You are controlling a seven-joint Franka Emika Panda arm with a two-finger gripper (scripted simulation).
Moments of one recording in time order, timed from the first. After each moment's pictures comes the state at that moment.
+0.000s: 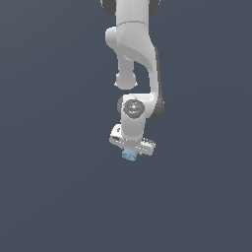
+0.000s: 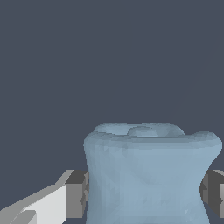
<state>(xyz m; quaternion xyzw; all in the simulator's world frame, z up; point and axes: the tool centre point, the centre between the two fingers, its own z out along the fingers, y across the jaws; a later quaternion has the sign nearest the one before) 0.007 0.025 0.042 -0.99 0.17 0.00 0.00</state>
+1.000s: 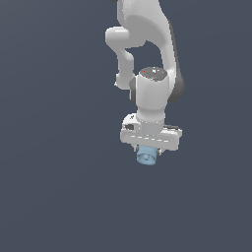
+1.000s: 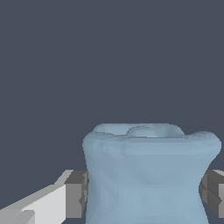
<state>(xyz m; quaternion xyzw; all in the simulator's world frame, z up) 0.073 0.082 0.163 -0.98 0.13 -0.13 0.04</state>
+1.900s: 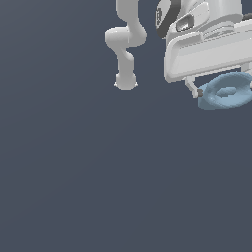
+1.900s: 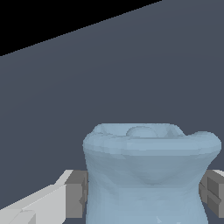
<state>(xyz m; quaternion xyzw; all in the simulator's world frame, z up) 0.080 0.193 0.445 -0.91 0.06 -0.39 0.12</state>
